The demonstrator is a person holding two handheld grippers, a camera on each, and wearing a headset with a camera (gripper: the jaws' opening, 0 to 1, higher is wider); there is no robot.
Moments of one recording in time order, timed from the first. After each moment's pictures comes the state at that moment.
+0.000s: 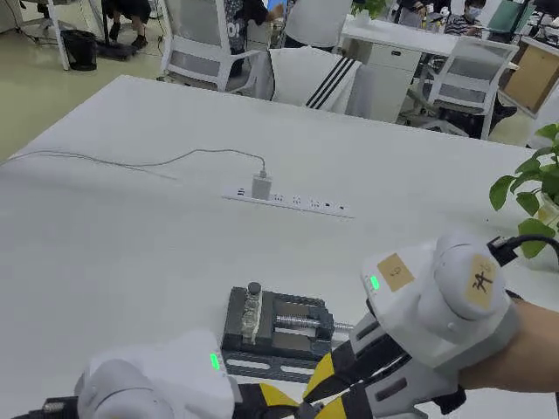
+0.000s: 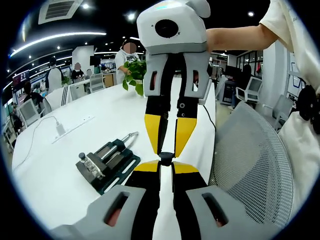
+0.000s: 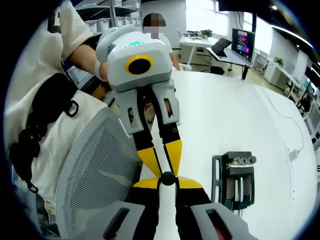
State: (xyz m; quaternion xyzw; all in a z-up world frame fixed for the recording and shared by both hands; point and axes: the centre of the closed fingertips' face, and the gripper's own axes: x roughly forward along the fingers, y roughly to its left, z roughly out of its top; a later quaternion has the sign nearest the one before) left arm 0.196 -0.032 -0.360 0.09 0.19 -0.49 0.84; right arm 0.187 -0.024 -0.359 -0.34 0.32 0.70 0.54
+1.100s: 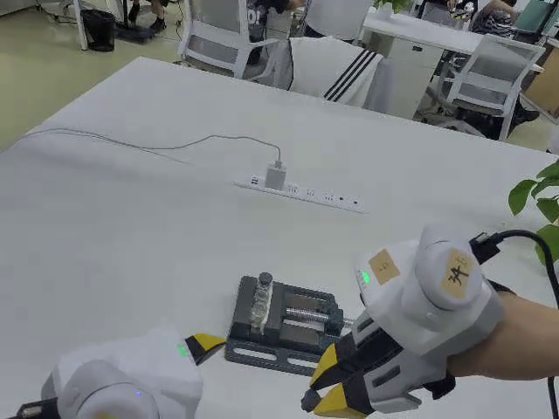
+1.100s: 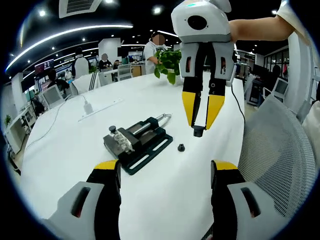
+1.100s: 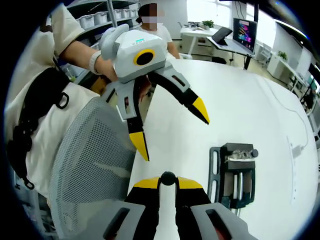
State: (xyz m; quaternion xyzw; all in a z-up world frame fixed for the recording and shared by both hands) left arm 0.224 0.029 -0.397 0.10 0.22 -0.36 0.90; right arm 0.206 -0.026 -0.381 -0.37 0.35 0.69 0.52
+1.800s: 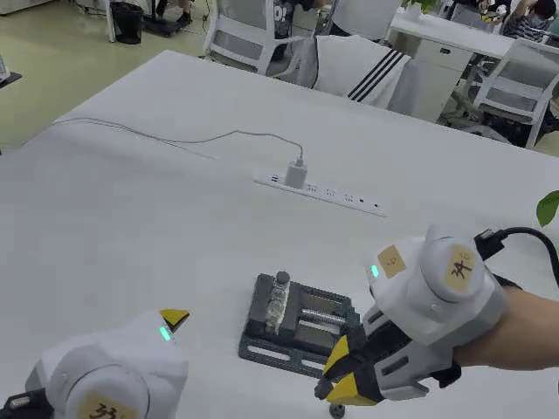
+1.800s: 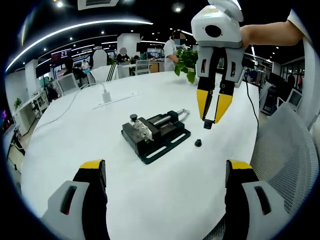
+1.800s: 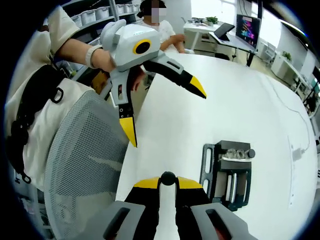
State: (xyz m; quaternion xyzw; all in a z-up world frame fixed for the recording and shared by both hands) left arm 0.232 0.061 -0.405 0.06 0.24 -0.30 0.92; right arm 0.229 -0.023 -0.392 -0.39 0.35 0.69 0.50
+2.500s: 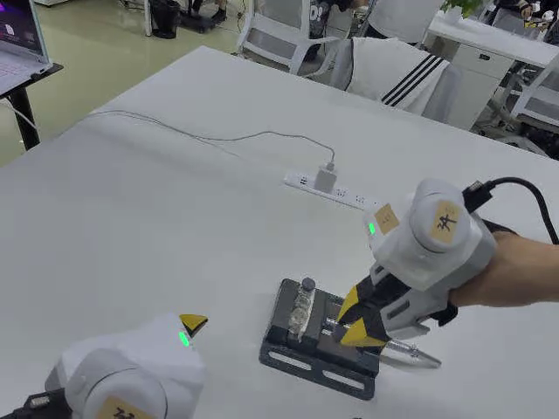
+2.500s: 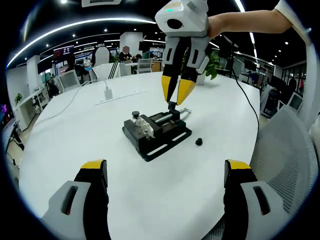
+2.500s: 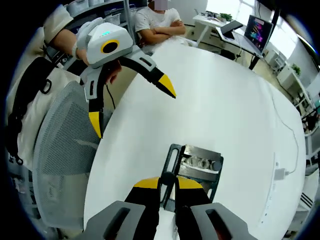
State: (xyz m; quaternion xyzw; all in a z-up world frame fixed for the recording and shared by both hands) left arm 0.230 0.064 -0.408 0.05 0.24 -0.30 0.92; right arm 0.301 0.005 -0.384 -0.47 0.32 0.67 0.46
